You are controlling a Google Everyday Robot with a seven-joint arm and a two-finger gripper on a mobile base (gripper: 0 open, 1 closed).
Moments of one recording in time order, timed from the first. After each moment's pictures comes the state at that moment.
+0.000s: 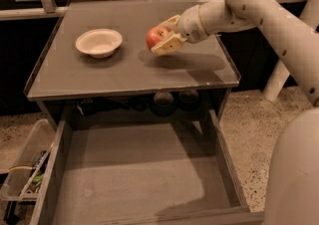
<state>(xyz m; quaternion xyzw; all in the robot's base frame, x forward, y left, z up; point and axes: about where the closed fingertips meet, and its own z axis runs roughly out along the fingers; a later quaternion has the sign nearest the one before) 0.717 -0.031 0.886 -0.59 0.64 0.22 0.44</state>
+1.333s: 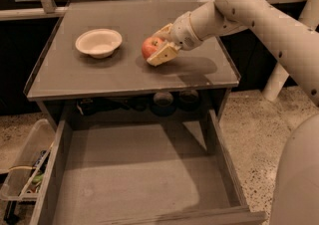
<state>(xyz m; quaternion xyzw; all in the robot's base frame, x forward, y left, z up) 0.694 -0.014 0.867 -0.62 0.65 0.20 0.40</state>
